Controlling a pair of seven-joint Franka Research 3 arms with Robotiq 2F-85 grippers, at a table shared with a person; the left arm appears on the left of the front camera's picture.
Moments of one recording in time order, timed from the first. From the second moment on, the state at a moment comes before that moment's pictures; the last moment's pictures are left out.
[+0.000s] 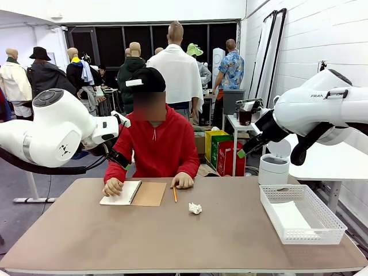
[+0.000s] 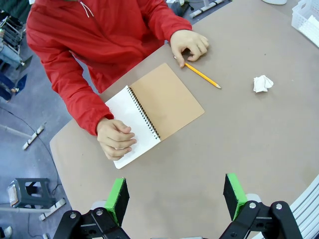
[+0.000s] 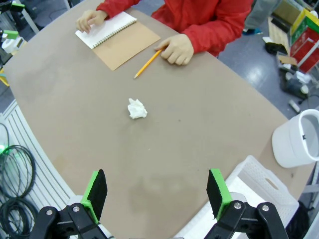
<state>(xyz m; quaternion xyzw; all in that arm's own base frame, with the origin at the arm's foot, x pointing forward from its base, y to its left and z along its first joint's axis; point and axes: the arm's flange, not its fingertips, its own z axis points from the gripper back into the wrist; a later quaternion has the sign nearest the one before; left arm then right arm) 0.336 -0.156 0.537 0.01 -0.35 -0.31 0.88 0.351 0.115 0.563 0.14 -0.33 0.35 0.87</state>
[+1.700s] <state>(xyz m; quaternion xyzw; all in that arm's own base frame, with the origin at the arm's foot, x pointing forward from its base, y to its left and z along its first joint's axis) 0.336 -0.156 0.537 0.01 -0.35 -0.31 0.88 0.433 0.224 0.481 0.07 -0.21 0.45 0.87</state>
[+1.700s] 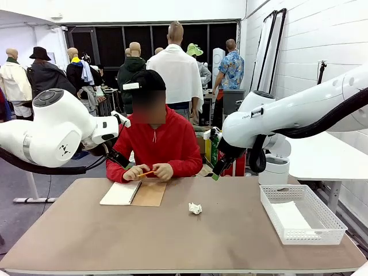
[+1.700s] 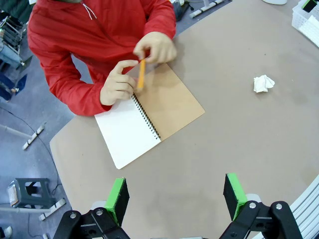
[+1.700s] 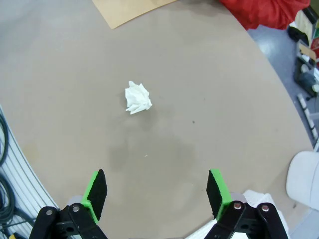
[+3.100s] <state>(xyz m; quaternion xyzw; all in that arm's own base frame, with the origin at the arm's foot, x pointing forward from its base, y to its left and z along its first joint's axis) 0.336 -0.156 0.537 0.01 -0.35 -0.31 0.88 0.537 0.302 0.347 0.09 -0.09 0.52 0.84</state>
